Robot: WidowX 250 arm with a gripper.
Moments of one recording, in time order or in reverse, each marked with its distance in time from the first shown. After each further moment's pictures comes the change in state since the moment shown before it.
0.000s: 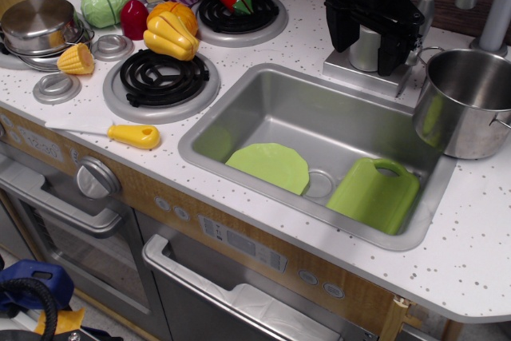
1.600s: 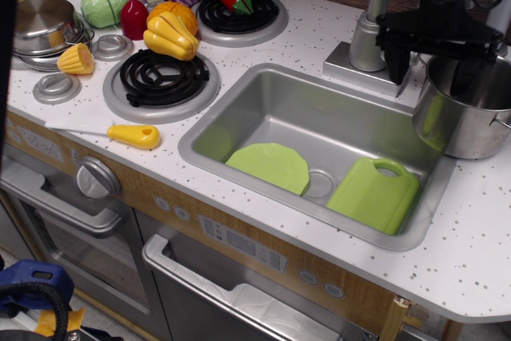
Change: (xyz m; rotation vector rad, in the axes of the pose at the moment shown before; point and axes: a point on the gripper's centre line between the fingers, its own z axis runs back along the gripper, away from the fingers) arm 0.029 -0.046 -0.033 -0.003 -0.026 0.384
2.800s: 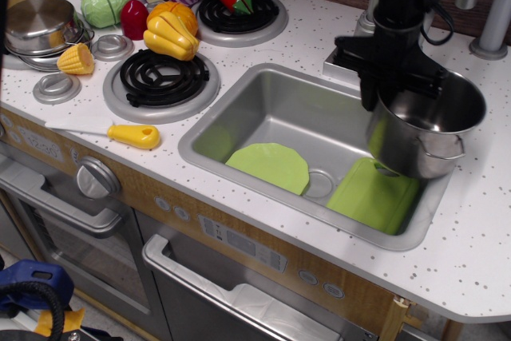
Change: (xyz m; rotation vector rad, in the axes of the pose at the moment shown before) arm -0.025 0.045 -0.011 0.134 0.097 -0.133
